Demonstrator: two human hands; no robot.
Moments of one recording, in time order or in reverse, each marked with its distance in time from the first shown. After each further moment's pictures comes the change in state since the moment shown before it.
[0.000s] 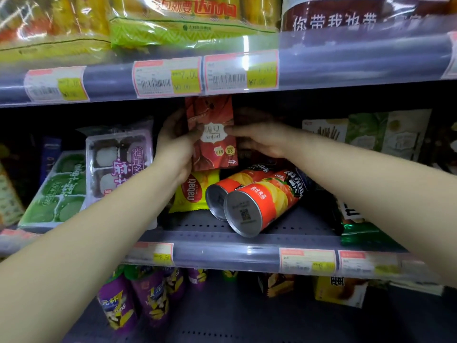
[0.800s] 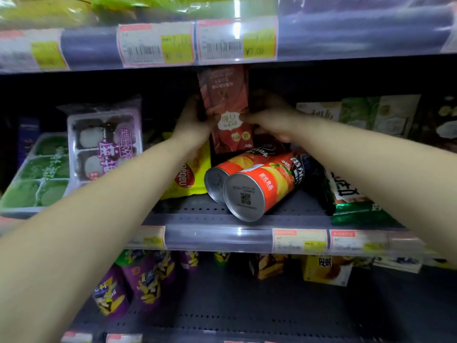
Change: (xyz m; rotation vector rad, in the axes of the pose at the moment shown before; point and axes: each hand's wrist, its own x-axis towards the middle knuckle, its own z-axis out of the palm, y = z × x) left_hand 0.015 -0.025 0.021 0.542 -0.199 0.128; right_hand -0.005 0.012 -0.029 -0.276 0.249 -0.051
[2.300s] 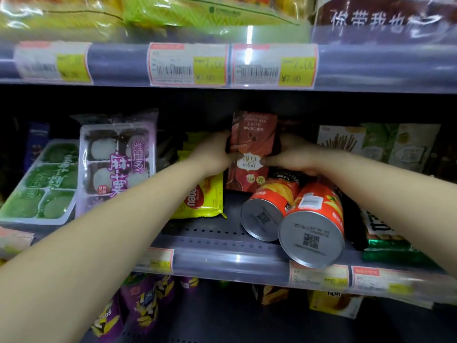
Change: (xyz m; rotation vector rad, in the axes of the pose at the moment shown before) left_hand -0.001 -0.001 -0.005 0.623 -0.318 0.121; right_hand -0.013 0.013 -0.006 -0.486 -0.117 0.055
